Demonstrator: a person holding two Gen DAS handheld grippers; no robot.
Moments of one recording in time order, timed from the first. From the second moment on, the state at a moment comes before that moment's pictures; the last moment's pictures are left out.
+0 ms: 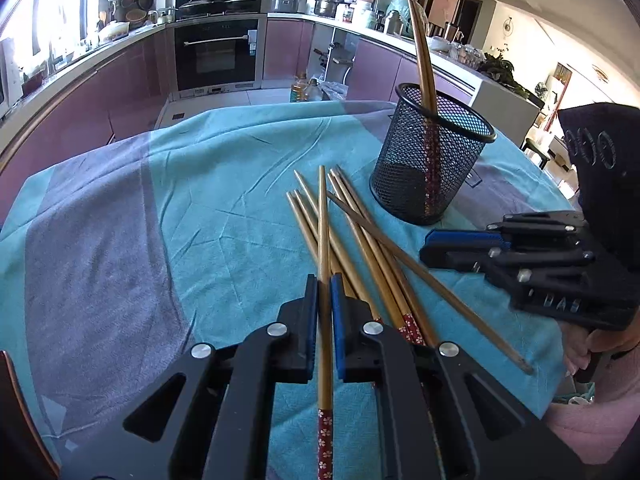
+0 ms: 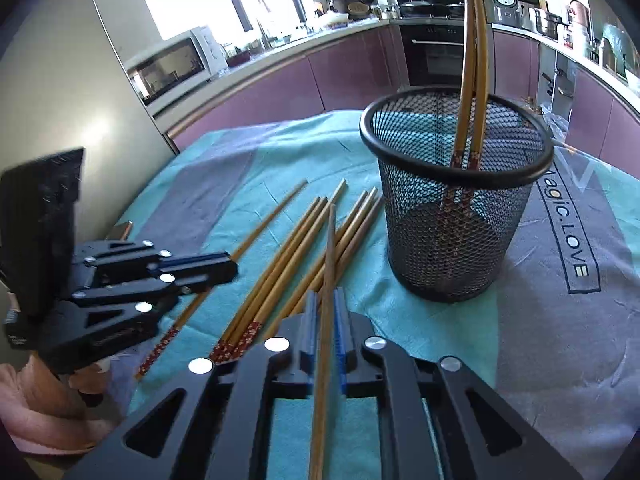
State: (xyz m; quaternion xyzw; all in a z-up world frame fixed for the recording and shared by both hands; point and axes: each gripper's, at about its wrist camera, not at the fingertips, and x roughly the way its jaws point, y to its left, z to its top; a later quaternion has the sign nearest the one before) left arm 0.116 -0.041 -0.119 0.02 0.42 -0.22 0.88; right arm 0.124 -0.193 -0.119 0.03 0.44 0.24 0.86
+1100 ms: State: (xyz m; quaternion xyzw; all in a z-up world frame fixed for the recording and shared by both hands) left arm 0.107 -0.031 -0.064 -0.04 0.37 -0.27 0.89; right arm 0.097 -0.236 -0.062 0.07 0.35 0.26 0.90
